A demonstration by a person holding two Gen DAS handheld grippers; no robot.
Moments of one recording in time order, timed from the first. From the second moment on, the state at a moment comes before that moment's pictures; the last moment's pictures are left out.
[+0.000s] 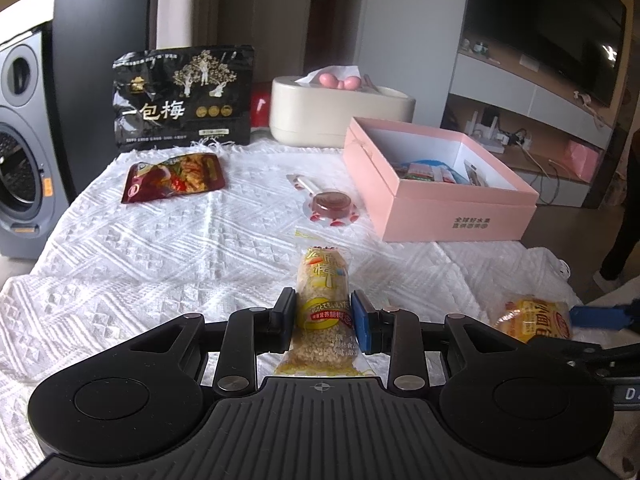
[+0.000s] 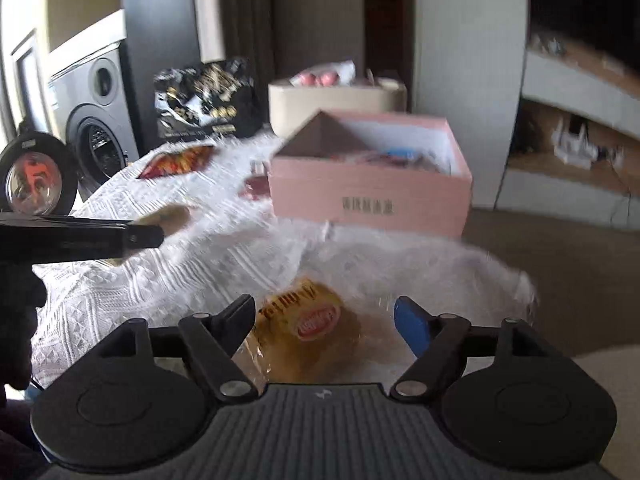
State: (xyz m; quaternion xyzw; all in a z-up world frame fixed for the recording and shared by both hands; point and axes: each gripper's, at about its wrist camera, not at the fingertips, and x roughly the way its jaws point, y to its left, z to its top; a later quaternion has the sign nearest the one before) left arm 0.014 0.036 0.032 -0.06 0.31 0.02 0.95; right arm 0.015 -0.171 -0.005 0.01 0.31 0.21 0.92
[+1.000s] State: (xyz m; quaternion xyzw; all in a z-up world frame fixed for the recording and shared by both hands) left arm 0.174 -0.048 0.089 -0.05 0.27 -0.02 0.96; right arm 0.154 -0.182 0.069 -0.09 0.20 0.27 0.94
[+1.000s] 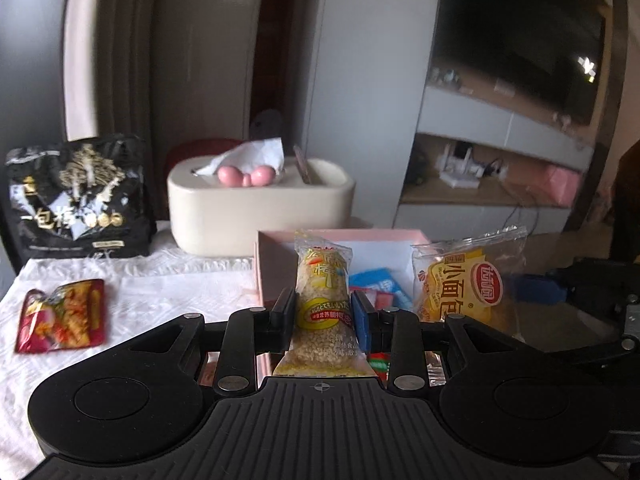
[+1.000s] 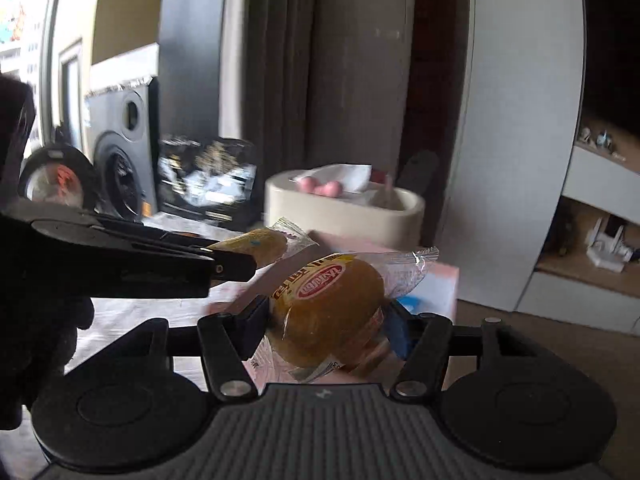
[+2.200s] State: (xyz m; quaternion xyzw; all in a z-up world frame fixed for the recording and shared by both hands) left arm 0.214 -0.031 0.078 -0.07 0.31 0.06 0.95; right arm 0.223 -0.176 0.052 -0.04 0.26 0.26 0.93
